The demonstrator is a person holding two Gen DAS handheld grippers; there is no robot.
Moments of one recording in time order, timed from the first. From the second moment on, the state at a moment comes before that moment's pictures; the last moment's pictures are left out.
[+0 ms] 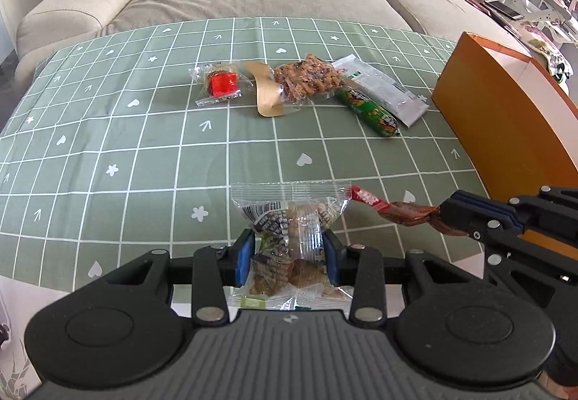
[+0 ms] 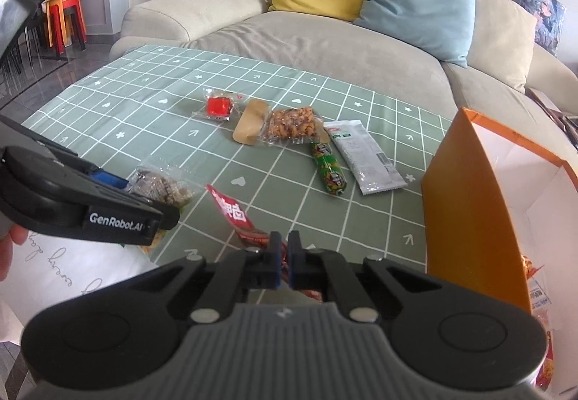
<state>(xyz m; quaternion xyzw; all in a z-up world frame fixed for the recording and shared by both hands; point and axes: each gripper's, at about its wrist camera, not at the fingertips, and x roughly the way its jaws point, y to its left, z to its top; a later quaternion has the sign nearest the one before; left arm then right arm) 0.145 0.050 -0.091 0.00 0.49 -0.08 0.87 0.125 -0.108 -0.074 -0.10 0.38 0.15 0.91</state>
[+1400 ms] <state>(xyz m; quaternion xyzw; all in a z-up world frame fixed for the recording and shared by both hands) 0.200 -0.128 0.050 -0.08 0.44 -0.18 0.88 0.157 -0.298 0.063 -0.14 0.32 0.08 0.93</state>
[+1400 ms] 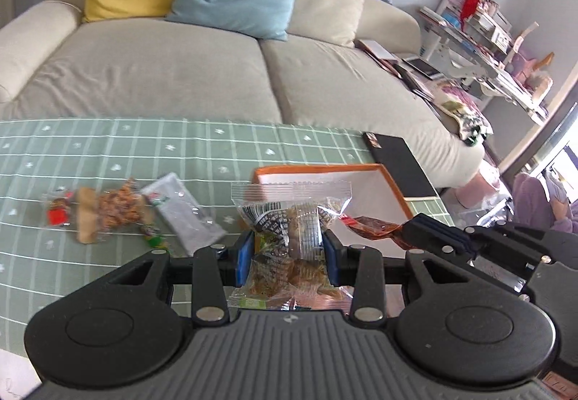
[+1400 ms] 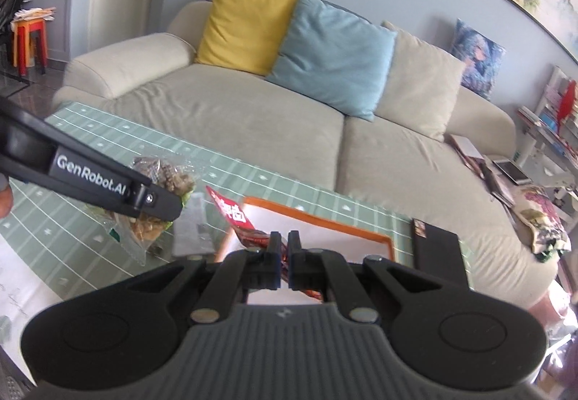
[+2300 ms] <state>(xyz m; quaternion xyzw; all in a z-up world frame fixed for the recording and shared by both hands) 0.285 -0.238 -0.046 0.02 0.58 -0.10 0.81 0.242 -0.370 -0.058 -0.06 0.45 0.05 0.89</state>
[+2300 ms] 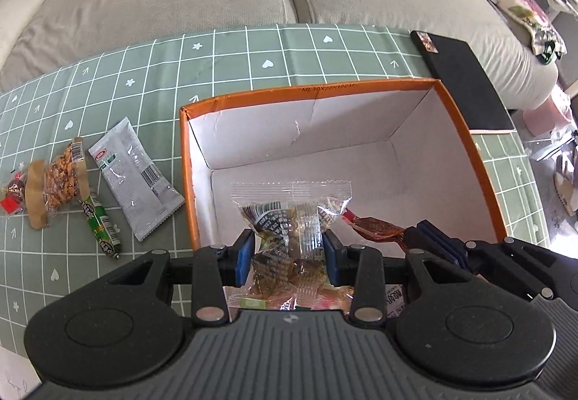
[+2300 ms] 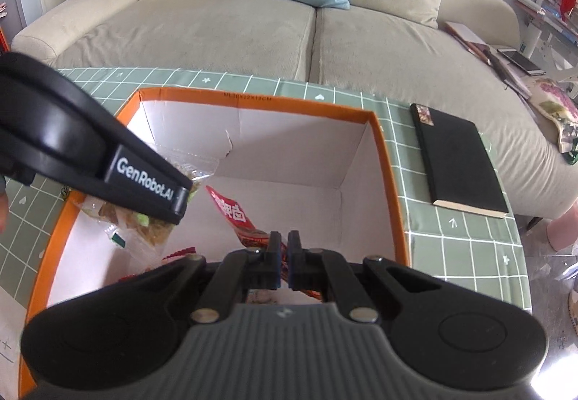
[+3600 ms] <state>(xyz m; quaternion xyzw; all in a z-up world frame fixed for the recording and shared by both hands) 0.286 -0.206 -0.004 -0.01 0.59 -0.13 0.80 0.257 -0.350 -0.065 -0.06 0.54 0.07 0.84</state>
